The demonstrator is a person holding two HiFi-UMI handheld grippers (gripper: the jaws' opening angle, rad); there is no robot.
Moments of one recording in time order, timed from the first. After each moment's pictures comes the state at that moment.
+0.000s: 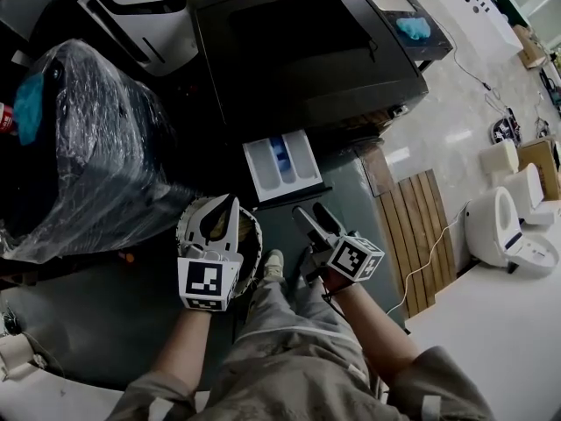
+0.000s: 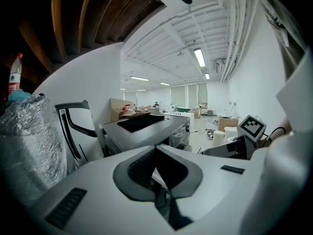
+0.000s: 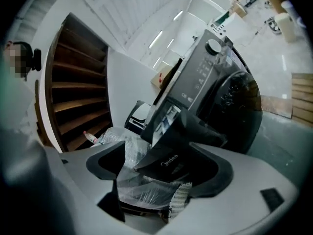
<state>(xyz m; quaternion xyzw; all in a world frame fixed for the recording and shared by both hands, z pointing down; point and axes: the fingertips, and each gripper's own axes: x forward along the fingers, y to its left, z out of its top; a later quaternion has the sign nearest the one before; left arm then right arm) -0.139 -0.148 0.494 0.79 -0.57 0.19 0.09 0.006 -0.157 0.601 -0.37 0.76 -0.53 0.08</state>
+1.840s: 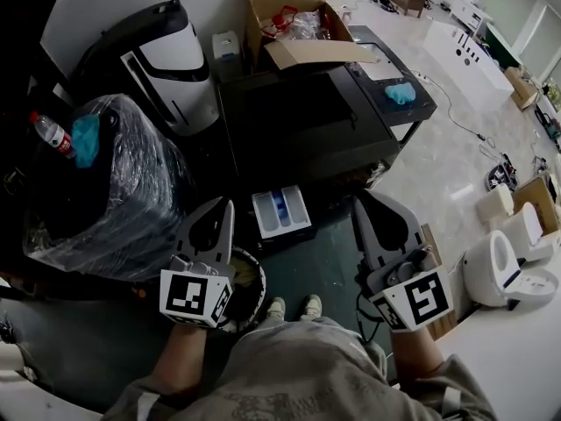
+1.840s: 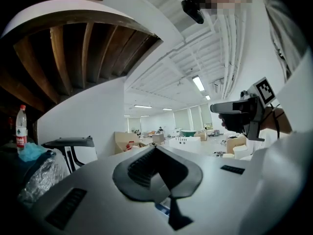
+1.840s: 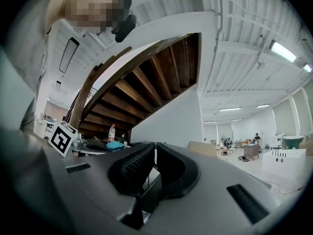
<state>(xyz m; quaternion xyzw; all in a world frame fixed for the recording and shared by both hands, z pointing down) -0.122 -0.150 0.266 0.79 -0.61 0.07 -0.03 0.066 -0.165 0.211 -0.36 0.93 0.03 0.04</state>
